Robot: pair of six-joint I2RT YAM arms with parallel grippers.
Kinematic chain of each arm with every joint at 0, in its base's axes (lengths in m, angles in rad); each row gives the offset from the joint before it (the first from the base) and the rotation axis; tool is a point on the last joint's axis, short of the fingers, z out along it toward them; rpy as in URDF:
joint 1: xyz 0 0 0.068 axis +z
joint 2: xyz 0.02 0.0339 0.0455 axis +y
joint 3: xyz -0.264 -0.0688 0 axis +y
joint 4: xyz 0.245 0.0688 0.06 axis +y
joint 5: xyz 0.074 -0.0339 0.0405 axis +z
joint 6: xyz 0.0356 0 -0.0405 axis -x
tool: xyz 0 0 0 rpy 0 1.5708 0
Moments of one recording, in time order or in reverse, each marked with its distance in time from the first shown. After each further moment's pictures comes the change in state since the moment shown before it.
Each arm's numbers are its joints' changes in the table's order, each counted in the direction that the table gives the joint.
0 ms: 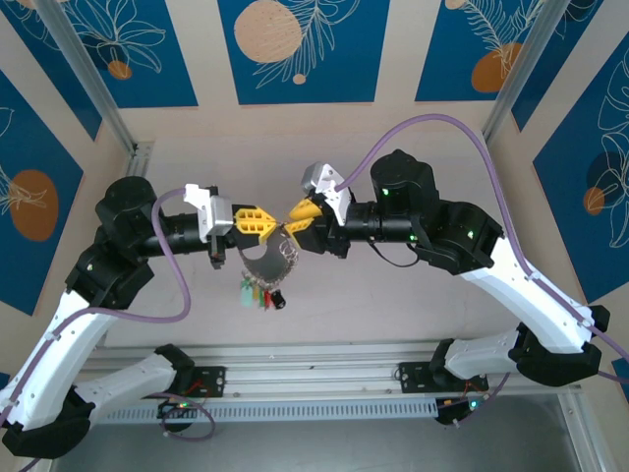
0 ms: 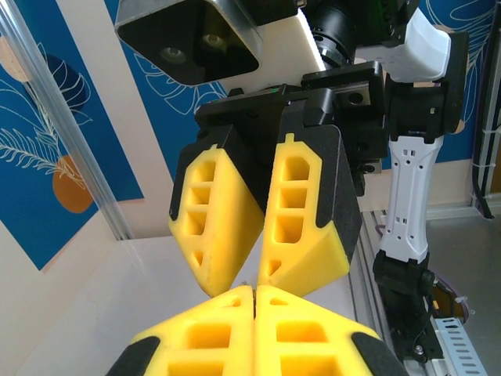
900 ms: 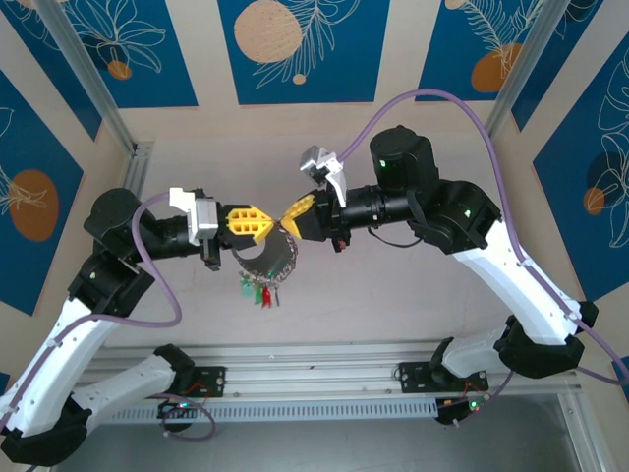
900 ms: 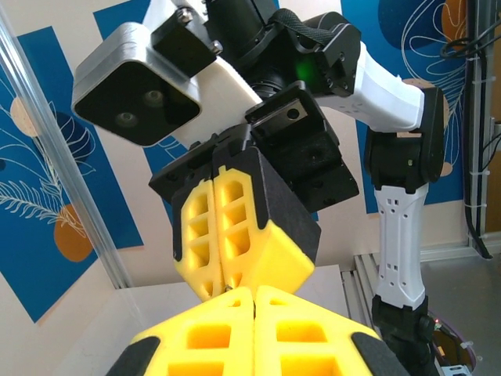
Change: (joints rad) left arm 0.000 -0.055 0.090 -0.228 -0.038 0.115; right arm -0.107 0.101 -0.152 0.085 0.317 -0.164
